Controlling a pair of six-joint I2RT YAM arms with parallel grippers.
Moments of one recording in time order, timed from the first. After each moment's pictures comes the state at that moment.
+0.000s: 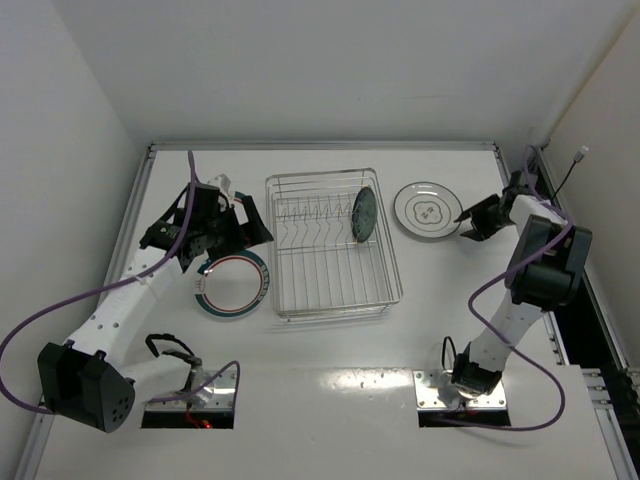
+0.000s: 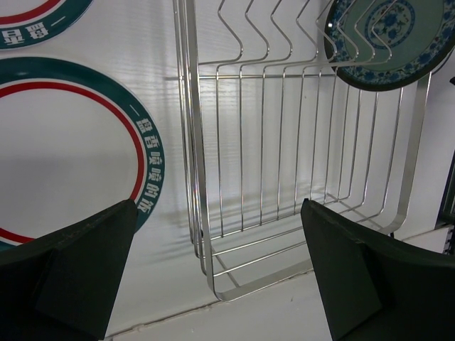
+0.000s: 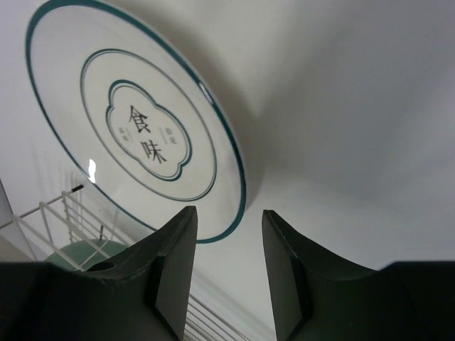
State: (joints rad) left arm -0.28 1.15 1.03 -0.66 0.16 -0.60; right arm -0.37 1.90 1.24 -0.45 -0.32 0.74
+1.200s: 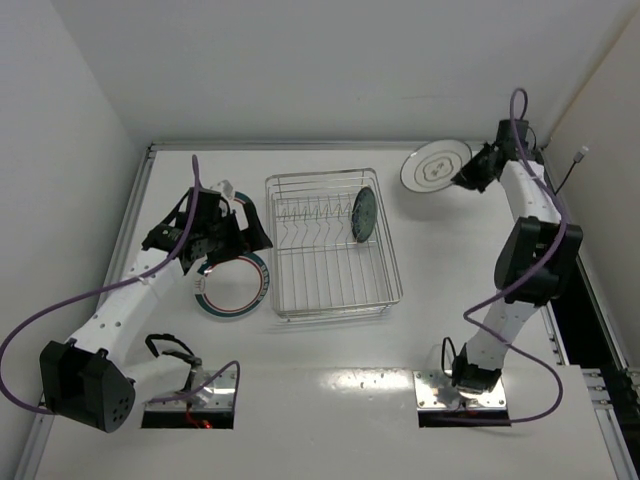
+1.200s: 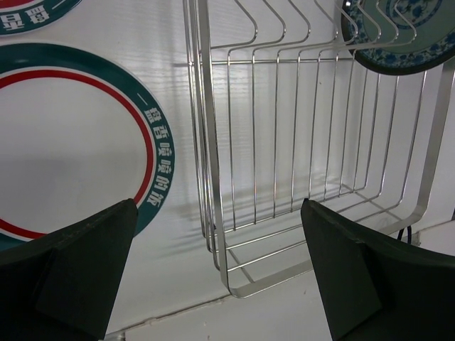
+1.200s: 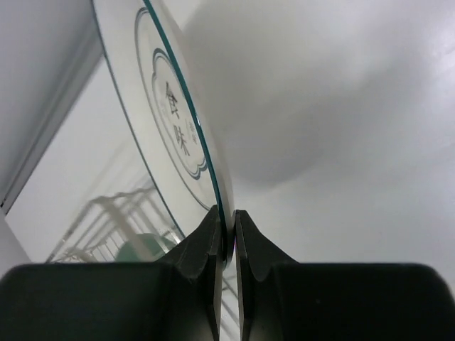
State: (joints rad) left arm -0.27 1.15 1.00 -0.66 0.17 -0.57; right arm -0.24 1.93 1.59 -0.58 -0.23 0.67
